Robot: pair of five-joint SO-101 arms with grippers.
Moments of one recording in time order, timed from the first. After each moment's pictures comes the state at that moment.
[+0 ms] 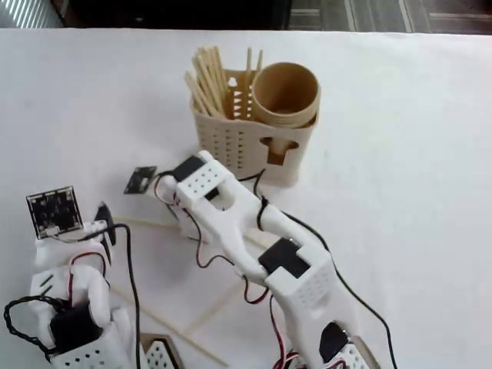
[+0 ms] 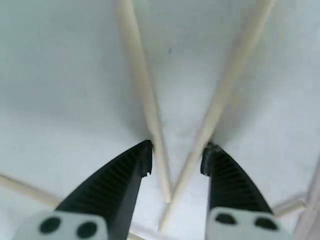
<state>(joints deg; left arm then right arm) -27.9 -103.6 84.2 62.5 -7.0 -47.0 31.3 -3.0 78.5 33.8</state>
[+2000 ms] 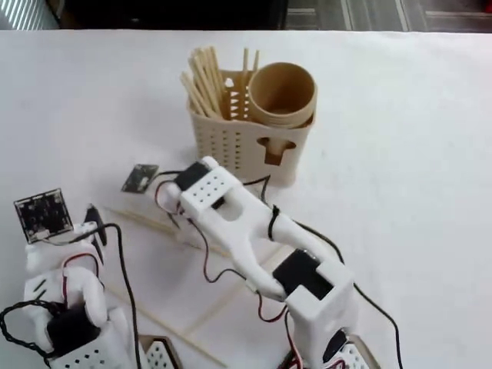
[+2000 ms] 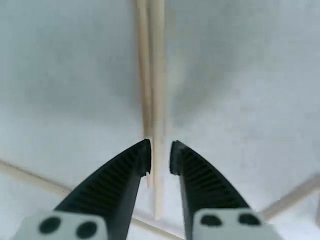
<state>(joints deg) -33.3 -103.6 84.2 61.8 -6.5 -49.6 18.5 5.5 73.8 26.6</state>
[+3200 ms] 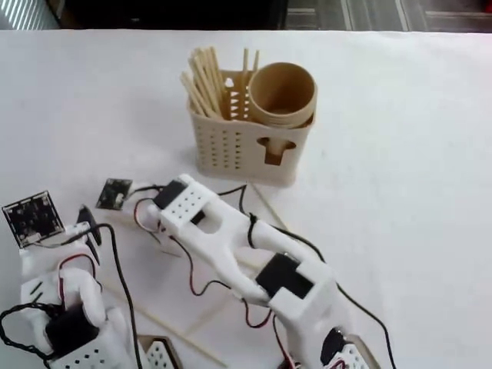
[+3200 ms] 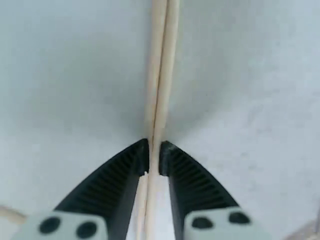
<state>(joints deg) -34.7 -103.7 84.3 61.8 -4.7 -53.8 21.1 4.8 66.5 27.0</state>
